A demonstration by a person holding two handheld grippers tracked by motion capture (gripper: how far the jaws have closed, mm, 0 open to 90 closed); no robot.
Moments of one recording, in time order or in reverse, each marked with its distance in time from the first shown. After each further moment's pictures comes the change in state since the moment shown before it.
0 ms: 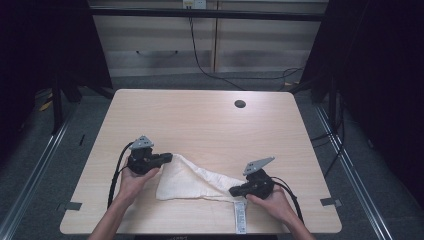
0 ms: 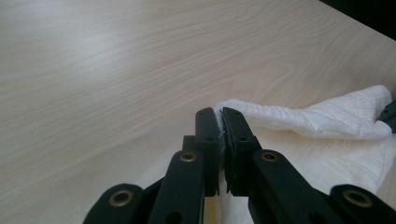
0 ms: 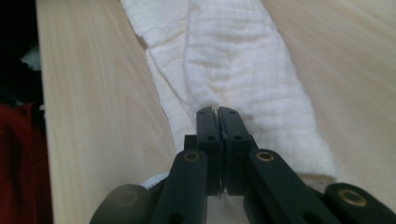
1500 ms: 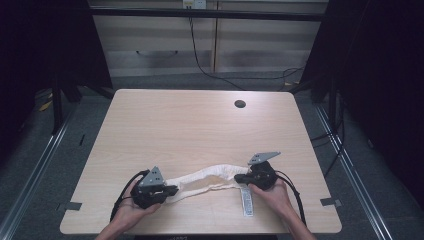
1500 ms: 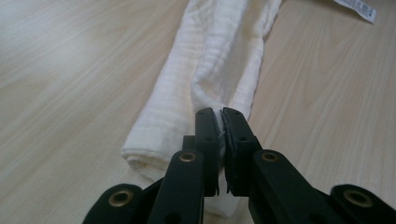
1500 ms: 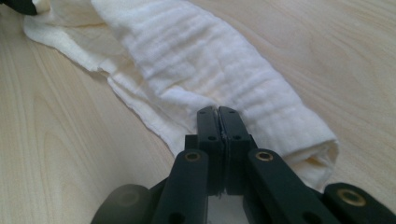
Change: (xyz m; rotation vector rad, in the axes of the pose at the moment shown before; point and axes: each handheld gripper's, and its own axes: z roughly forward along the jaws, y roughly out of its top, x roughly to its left) left arm -0.062 -0.051 -0.013 0.192 -0.104 0.257; right arm -0.021 0.001 -0.004 -0.071 -0.171 0.066
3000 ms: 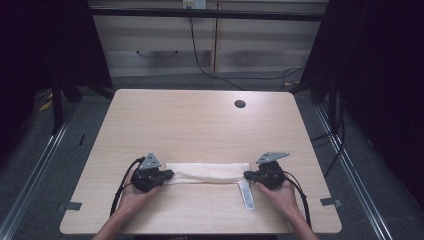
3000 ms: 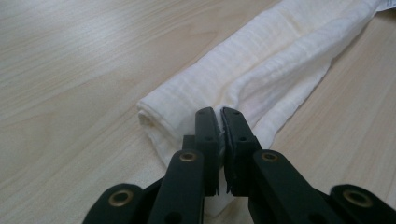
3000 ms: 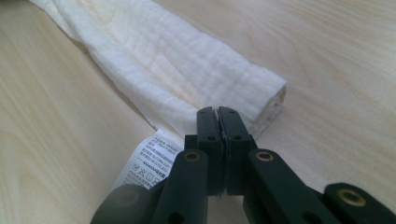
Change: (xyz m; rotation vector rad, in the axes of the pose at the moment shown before) left arm 0.046 0.000 0.015 -0.051 0.133 -0.134; right arm -0.009 -0.008 -0.016 -0.013 -0.133 0.048
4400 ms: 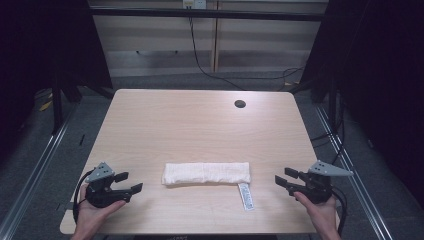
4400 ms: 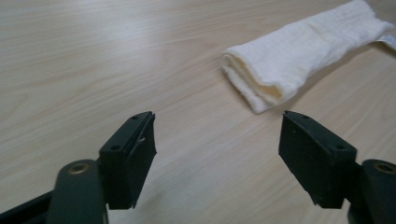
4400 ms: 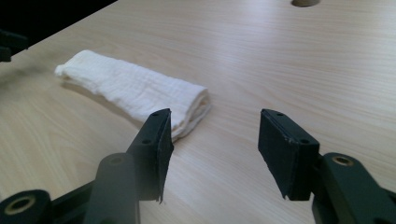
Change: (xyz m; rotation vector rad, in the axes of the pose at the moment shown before) left arm 0.024 -0.050 -0.099 -0.094 0.096 -0.196; right arm -0.018 -0.051 -0.108 -0.321 -0.068 0.148
